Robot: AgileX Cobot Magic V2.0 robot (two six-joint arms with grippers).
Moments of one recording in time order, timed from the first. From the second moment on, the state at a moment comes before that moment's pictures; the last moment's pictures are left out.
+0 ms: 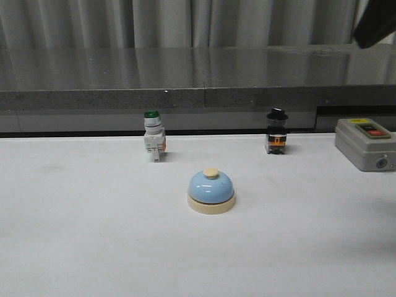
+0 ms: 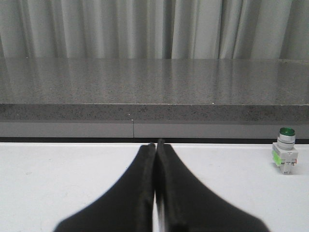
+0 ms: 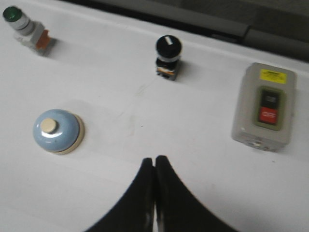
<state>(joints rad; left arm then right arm) 0.00 -0.01 0.00 -0.03 0.06 -0.03 0.30 1.29 -1.07 0.05 0.67 -0.03</state>
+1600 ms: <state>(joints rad) 0.00 -0.01 0.00 -0.03 0.06 -0.03 0.56 1.89 -1.53 0.05 0.88 -0.03</state>
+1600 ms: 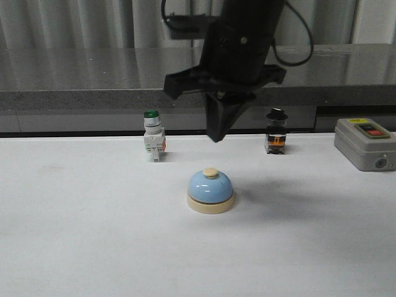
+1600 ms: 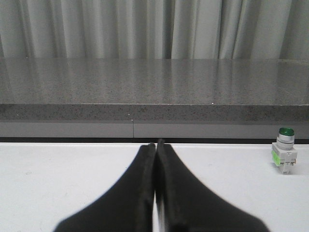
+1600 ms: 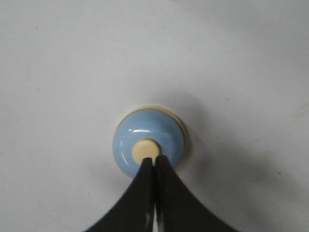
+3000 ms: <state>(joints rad) 0.00 -0.01 0.00 -0.03 0.06 -0.03 -0.02 1.23 -0.99 0.06 0.88 0.02</state>
